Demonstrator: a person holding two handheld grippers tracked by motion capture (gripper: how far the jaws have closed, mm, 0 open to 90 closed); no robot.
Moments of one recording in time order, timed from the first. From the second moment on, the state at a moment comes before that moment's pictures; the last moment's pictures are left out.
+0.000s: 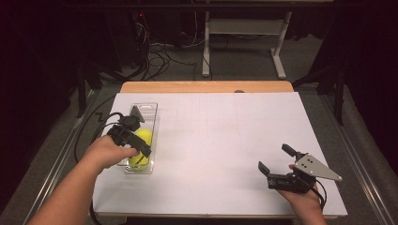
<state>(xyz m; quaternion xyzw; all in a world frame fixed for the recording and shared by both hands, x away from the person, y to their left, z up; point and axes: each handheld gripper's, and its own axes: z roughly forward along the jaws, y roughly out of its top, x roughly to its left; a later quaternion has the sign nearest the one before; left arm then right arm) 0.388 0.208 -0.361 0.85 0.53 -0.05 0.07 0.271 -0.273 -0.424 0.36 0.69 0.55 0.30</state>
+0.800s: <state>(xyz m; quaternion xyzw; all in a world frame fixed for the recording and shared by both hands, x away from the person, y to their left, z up) 0.391 0.152 -0.357 0.86 0.50 -0.04 0.08 0.271 -0.272 -0.424 0.36 0.70 0.55 0.30</state>
